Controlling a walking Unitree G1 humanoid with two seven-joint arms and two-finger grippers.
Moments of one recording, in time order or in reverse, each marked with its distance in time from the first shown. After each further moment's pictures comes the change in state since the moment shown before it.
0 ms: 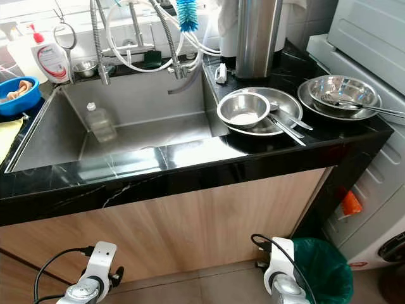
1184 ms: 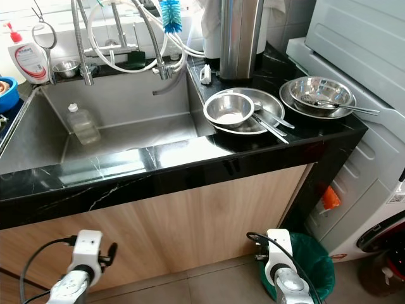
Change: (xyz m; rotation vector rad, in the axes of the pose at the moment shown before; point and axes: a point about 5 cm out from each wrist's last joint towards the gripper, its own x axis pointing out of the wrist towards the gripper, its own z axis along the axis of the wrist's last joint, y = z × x) left arm -0.016 0.041 0.017 -0.075 -0.321 0.101; right arm -0.001 -0.005 0.015 -0.092 -0.126 0.032
